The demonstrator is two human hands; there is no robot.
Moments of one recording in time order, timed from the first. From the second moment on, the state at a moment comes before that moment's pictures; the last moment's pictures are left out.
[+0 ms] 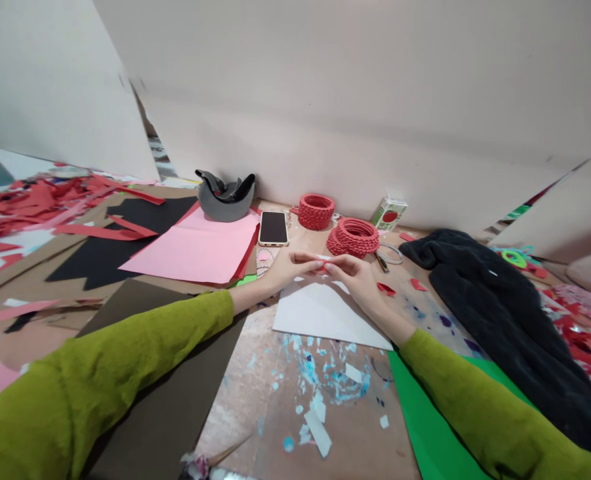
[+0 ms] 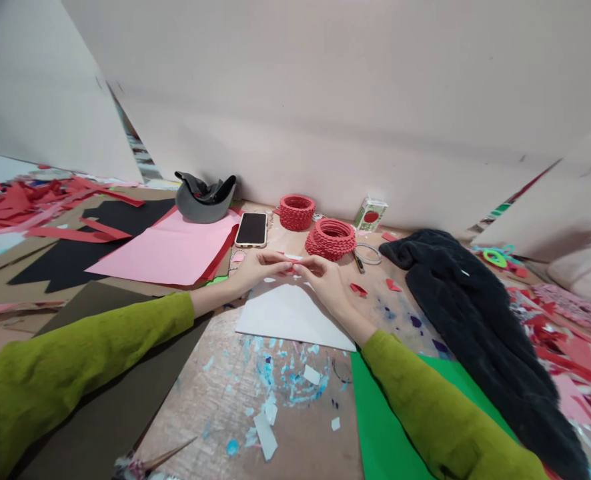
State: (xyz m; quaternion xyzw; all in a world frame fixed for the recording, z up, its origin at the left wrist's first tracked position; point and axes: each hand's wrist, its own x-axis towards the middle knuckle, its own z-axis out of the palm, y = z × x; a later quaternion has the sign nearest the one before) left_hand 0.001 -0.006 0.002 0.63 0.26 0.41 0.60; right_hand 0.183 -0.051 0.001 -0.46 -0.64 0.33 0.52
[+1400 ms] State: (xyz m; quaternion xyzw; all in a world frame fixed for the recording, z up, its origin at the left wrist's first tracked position) left_hand 0.003 0.003 -0.008 0.64 0.22 0.36 0.65; right_hand 0.181 -0.055 0.005 -0.47 -0.69 0.20 0.51
